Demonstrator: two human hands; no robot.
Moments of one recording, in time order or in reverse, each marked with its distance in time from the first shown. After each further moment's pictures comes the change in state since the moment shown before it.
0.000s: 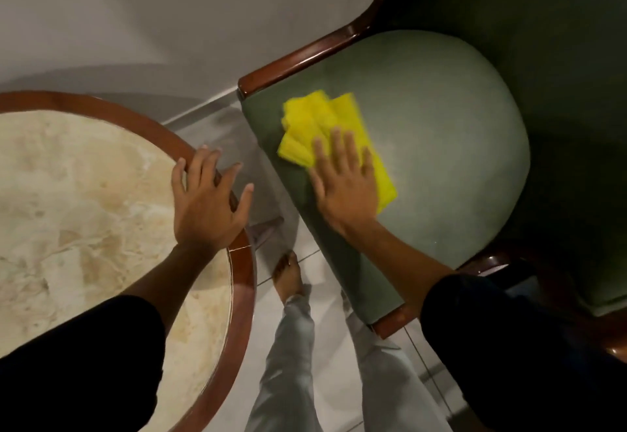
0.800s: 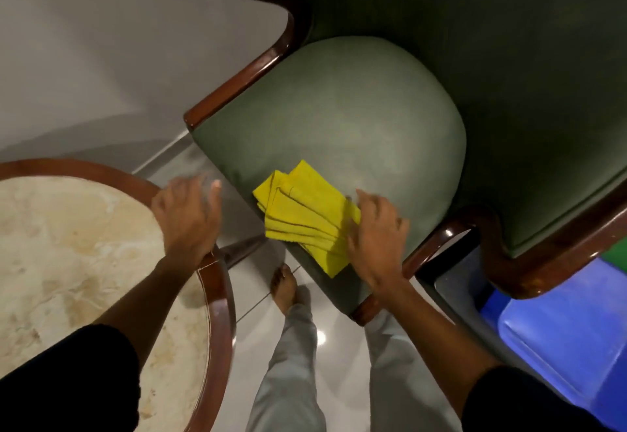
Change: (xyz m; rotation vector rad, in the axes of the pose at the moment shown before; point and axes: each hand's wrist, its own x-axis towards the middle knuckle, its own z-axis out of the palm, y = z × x) left_hand 0.020 0.058 -0.044 -0.254 -0.122 -0.178; right_hand -0.110 0.062 -0.061 0.277 -0.099 0.432
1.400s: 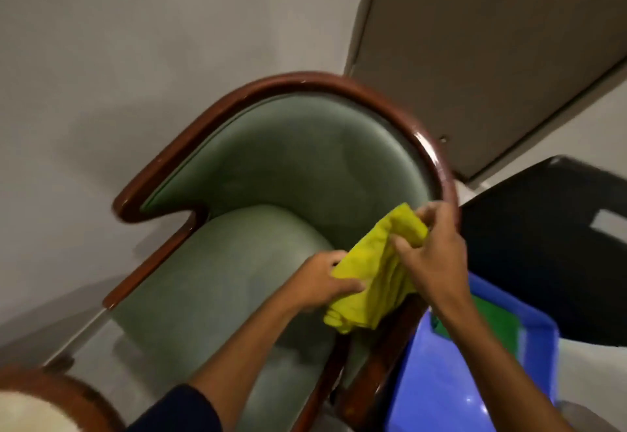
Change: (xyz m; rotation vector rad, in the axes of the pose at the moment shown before) left_hand -0.002 0.418 -0.046 -0.706 -0.980 0.420; right_hand 0.058 0.132 -0.342 0.551 0.531 0.231
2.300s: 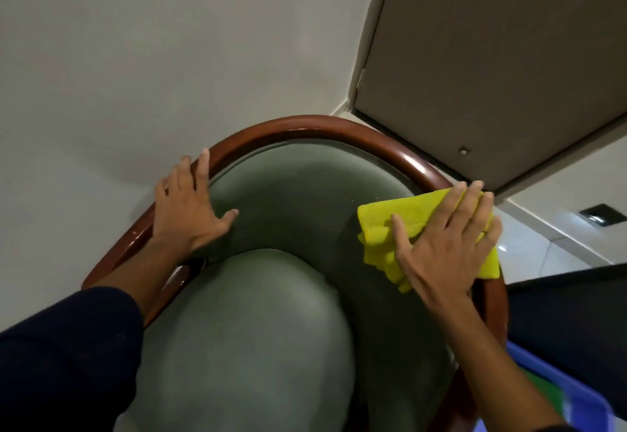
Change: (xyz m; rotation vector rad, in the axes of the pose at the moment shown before) left_hand 0.082 -0.003 -0.278 1.237 0.712 -0.172; right_hand 0.151 0.030 0.082 -0.810 0.181 -0.053
